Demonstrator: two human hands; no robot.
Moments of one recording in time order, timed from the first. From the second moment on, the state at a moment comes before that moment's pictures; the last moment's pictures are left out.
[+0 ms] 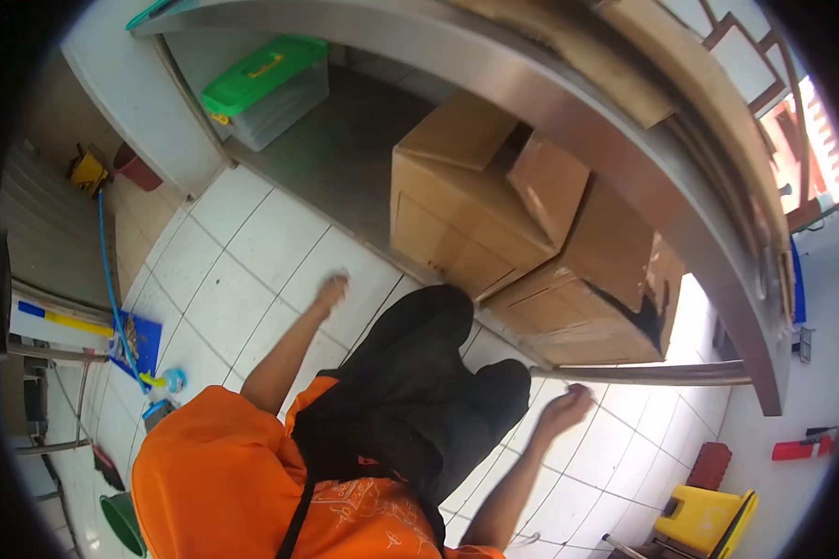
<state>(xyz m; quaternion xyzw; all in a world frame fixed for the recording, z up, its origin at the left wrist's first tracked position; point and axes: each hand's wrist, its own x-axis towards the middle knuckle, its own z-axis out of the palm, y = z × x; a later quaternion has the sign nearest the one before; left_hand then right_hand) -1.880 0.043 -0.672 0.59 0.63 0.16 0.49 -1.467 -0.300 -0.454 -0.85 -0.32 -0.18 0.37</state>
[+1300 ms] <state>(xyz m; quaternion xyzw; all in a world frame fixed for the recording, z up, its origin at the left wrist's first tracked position) -1.823 0.064 -0.577 0.71 0.49 -0.38 0.33 -1.675 -0.906 -0.520 -0.84 0.51 0.17 -0.05</state>
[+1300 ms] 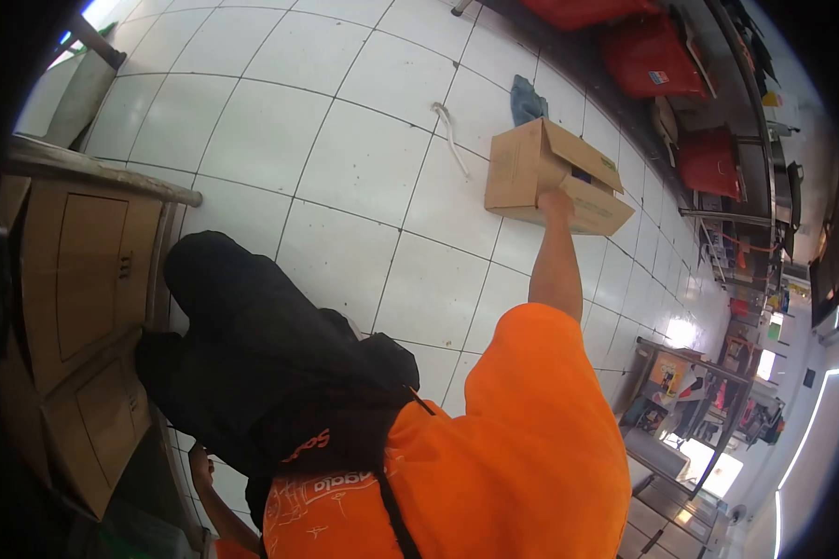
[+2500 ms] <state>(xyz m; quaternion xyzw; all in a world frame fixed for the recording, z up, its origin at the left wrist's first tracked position) -1.712 -0.454 -0.525 0.80 -0.57 -0.03 0.19 -1.729 -0.633 -0.509 -0.98 0.05 0.00 0.17</state>
